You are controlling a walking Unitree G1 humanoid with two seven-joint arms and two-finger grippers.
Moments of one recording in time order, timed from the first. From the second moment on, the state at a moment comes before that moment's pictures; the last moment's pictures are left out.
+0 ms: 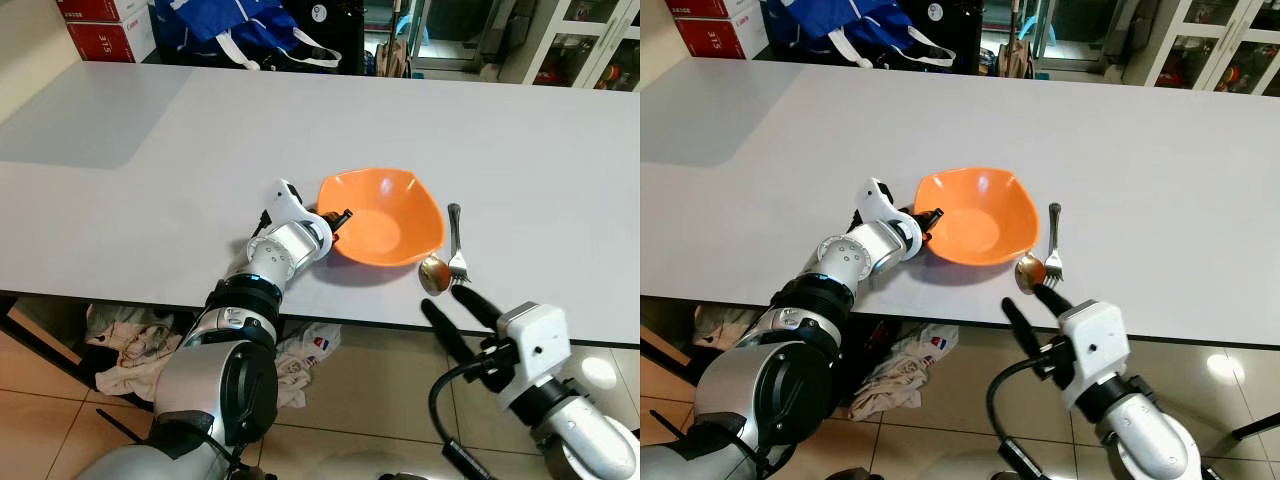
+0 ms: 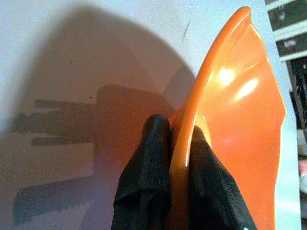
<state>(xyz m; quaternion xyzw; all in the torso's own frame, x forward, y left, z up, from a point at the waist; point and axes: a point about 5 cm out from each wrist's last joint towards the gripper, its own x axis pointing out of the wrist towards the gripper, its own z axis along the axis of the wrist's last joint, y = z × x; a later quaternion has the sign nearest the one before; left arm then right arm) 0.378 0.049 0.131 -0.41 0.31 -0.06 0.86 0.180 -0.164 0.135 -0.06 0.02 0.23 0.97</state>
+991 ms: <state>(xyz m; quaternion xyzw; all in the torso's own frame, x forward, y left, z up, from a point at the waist) 0.374 0.039 0.124 -0.34 0.33 -0.08 0.88 0.174 -0.160 0.129 -0.05 0.03 0.23 0.97</state>
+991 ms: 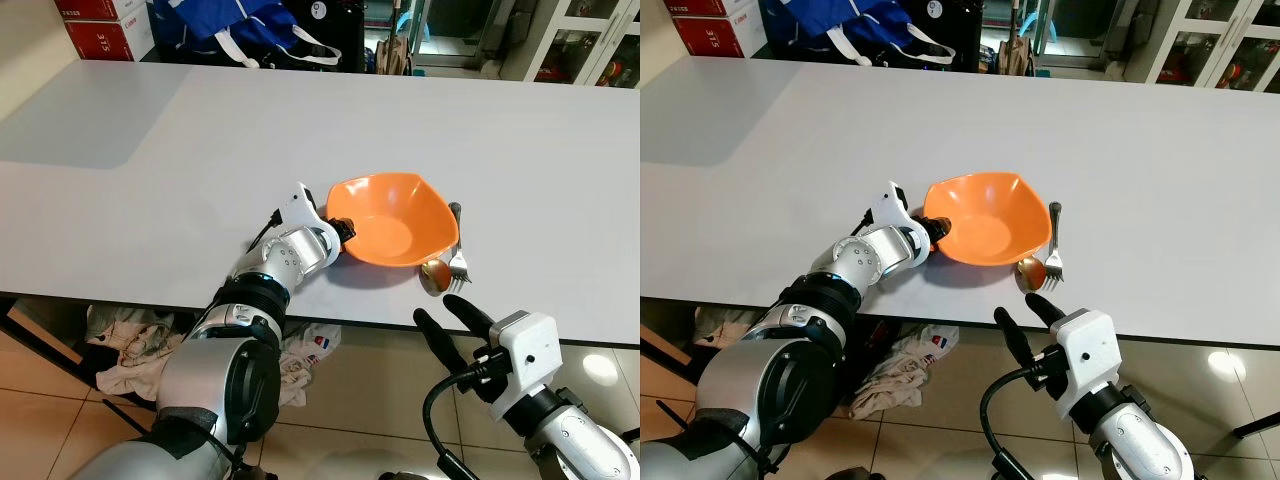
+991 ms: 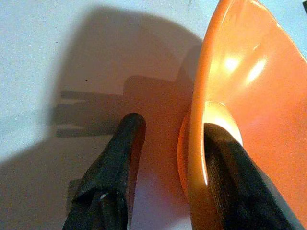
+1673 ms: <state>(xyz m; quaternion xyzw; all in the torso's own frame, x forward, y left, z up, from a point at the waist) 0.377 0.039 0.130 -0.29 0.31 -0.08 0.90 0.174 -0.160 0.126 -0.05 0.04 0.23 0.97</state>
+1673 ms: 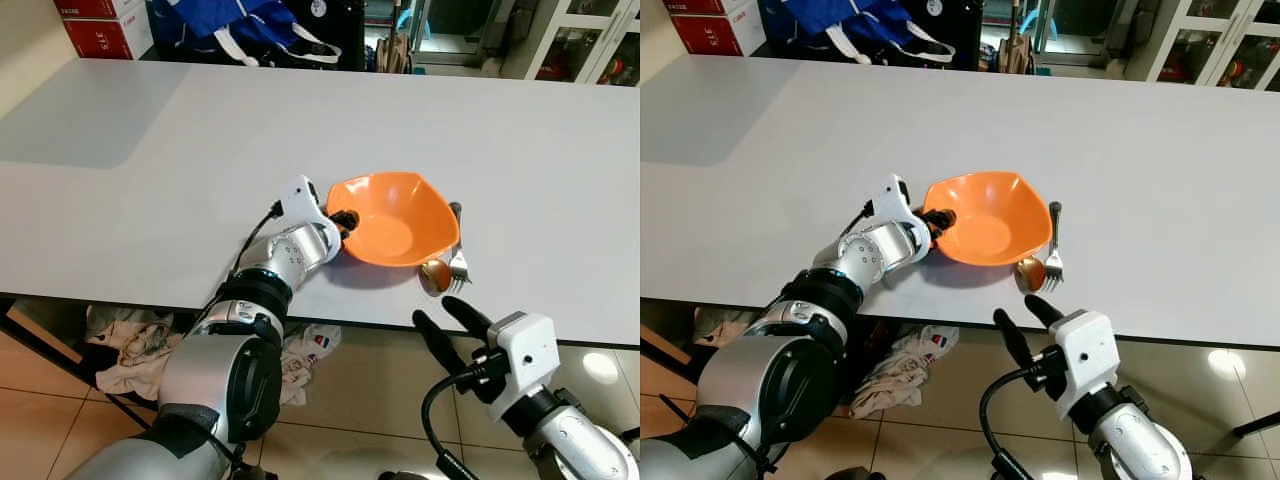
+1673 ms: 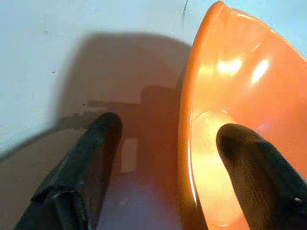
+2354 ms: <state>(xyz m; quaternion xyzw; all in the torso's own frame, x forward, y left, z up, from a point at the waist) 0.384 0.039 0.146 -0.27 0.26 -0.09 0.92 0.175 -0.160 0.126 -0.06 0.04 0.24 0.97</state>
